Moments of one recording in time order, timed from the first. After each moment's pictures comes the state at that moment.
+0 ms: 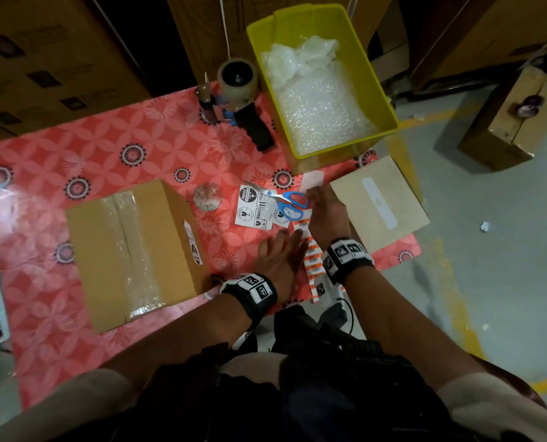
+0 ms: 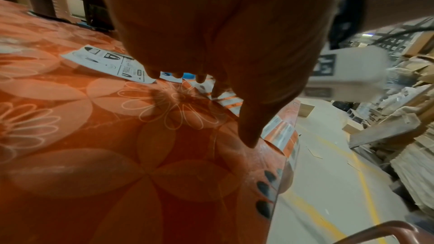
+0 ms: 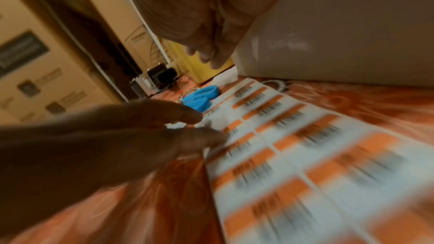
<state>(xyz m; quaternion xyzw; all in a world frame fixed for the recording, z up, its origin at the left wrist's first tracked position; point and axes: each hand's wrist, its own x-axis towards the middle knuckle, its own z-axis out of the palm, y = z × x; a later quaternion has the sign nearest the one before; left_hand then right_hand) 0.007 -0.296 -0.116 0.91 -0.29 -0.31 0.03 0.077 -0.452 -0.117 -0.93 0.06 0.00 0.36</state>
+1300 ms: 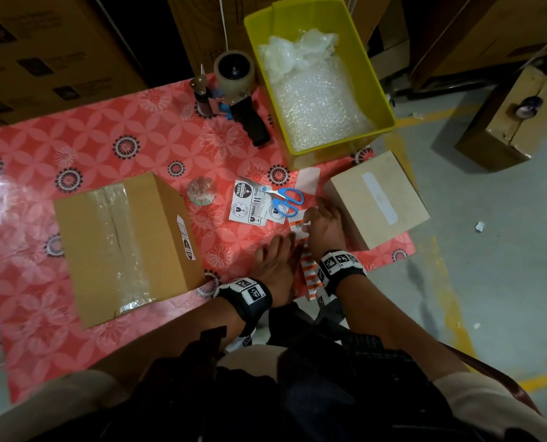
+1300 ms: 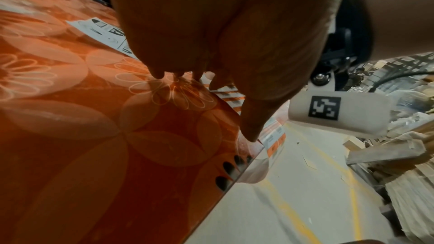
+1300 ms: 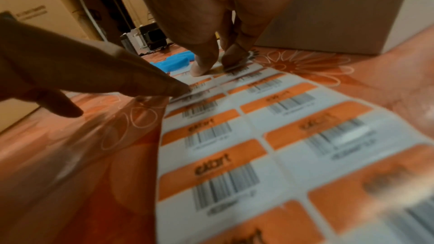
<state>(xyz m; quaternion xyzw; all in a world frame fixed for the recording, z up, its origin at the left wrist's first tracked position) -0.009 -0.305 -0.119 0.90 -0.25 -0.34 0.07 0.050 -0.464 -0.150 -0.97 0.02 0.08 0.23</state>
